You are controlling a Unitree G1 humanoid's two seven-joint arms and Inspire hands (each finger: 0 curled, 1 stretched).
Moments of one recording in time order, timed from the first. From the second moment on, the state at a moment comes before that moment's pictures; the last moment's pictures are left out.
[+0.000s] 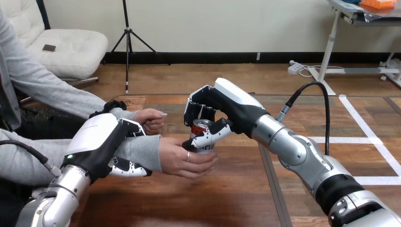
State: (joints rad) left arm -0.16 0.54 -0.14 0.35 0.56 -0.36 0.01; right arm -0.79 -0.22 0.31 1.08 -0.44 -0.65 0.10
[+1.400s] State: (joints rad) left arm -0.16 0.54 -0.13 0.35 0.50 -0.35 -0.02; right arm -0.80 -0.22 0.31 0.97 -0.41 -0.53 0.21
